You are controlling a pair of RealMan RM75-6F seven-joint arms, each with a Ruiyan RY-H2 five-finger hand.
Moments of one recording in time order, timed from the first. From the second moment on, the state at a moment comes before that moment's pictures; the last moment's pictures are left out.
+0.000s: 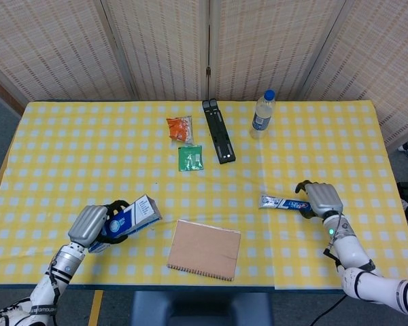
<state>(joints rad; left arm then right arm) -0.46 -1.30 -0.08 -1.74 1.34 1.12 0.02 0.69 -1.21 0.06 -1.67 -0.65 0.91 -0.46</state>
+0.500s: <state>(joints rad) -0.46 -1.27 -0.07 -1.72 1.37 1.10 -0.06 0.70 -1.37 0.04 -1.54 -0.60 0.99 -0.57</state>
